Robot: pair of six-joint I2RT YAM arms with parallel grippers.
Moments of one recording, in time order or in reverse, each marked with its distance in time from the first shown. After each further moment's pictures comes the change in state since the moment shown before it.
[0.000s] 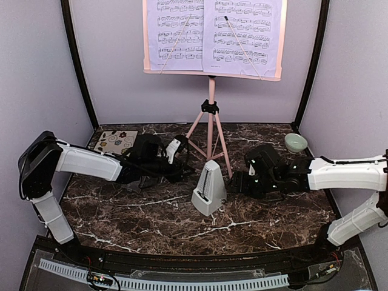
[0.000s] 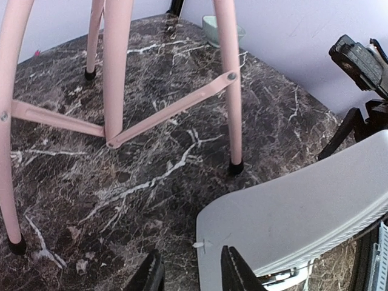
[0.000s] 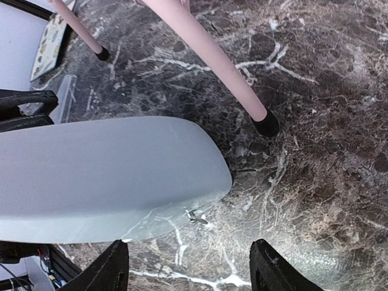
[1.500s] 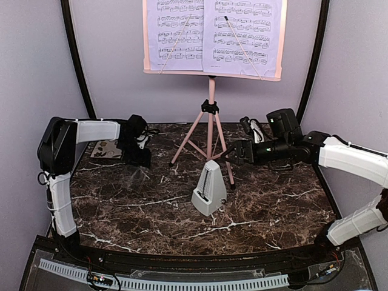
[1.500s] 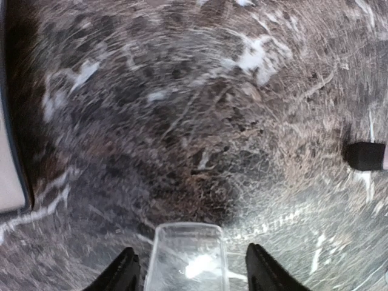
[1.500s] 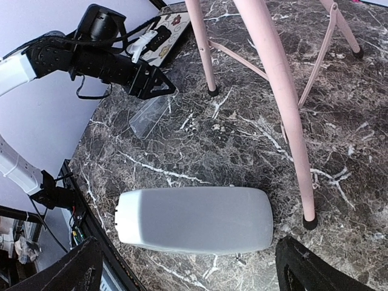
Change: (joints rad) left arm 0.384 0.323 0.554 -1.020 -0.305 -0.026; right arm -0.236 0.010 0.207 0.016 -0.457 -0.451
